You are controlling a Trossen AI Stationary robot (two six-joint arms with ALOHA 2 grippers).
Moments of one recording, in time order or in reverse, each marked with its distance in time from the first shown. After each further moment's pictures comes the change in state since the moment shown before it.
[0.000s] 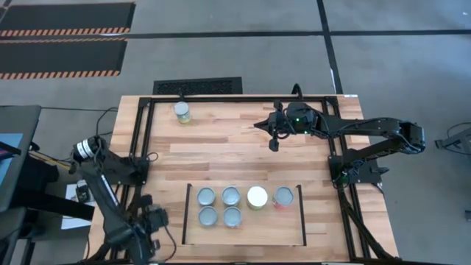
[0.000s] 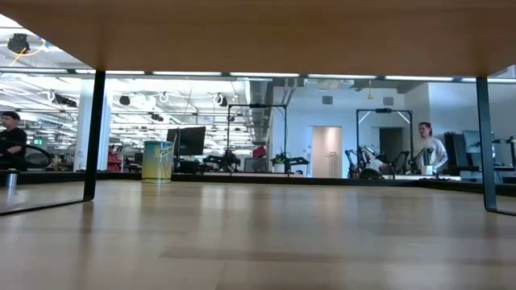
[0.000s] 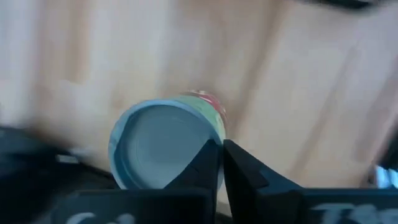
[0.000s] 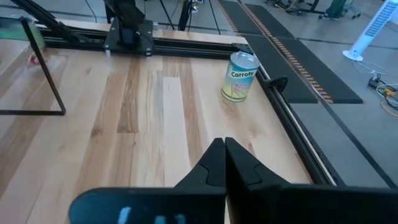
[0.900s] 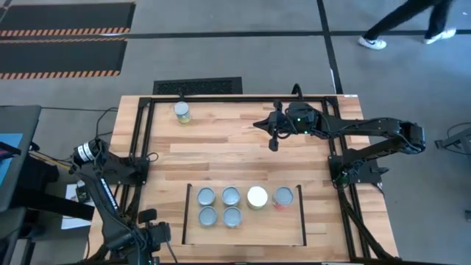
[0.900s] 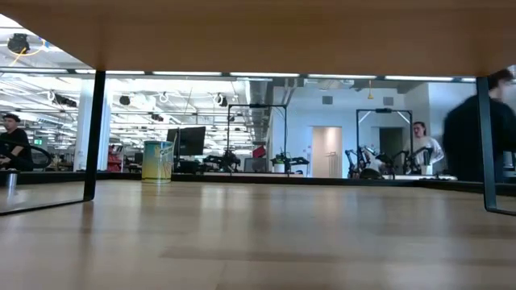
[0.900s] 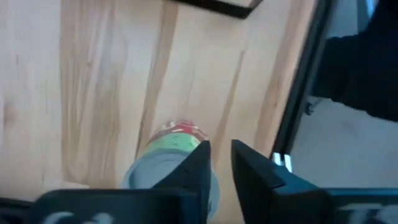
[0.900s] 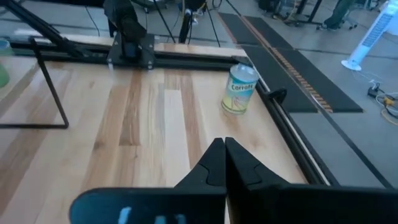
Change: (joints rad) left arm -0.023 0.031 0.052 0.219 0.049 0.036; right arm 0.005 -0.005 0.001 0.037 -0.003 0.011
